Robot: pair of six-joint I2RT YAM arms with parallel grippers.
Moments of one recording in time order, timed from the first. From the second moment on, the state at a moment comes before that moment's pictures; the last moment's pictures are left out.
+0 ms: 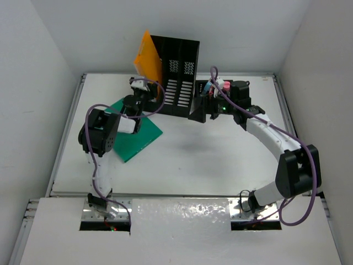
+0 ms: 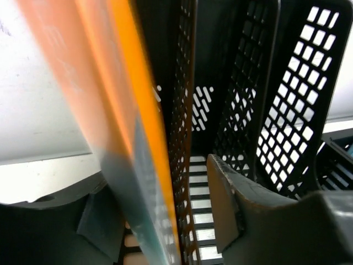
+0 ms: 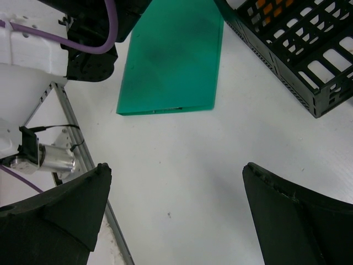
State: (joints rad) left arm -0.27 2.07 1.03 1.28 0.02 -0.09; right arm 0.28 1.49 1.05 -0.07 -0.76 0.21
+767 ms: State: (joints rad) left arm -0.25 1.27 1.22 0.38 -0.39 -0.15; right arm 0.29 1.49 1.00 0.03 -0.79 0.25
